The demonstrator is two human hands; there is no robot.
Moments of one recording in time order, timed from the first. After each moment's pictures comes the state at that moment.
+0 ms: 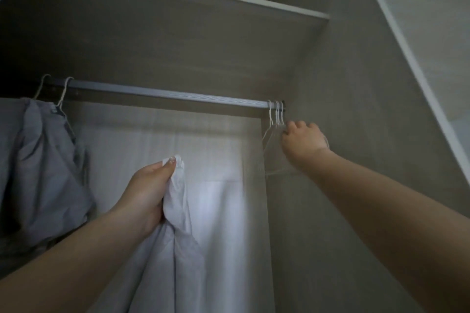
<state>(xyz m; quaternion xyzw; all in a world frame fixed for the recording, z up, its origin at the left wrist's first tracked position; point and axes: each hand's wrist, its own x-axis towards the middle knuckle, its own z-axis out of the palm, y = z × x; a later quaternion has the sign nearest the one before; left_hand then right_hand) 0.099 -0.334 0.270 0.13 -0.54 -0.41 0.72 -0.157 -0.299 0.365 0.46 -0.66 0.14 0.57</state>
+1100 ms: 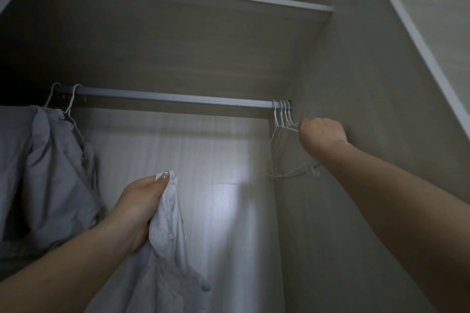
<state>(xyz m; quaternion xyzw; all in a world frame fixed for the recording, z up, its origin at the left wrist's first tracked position) 0.110 -0.350 0.258 0.20 -0.56 -0.35 0.72 -0.199 -0.317 0.389 0.46 -0.65 0.29 0.54</state>
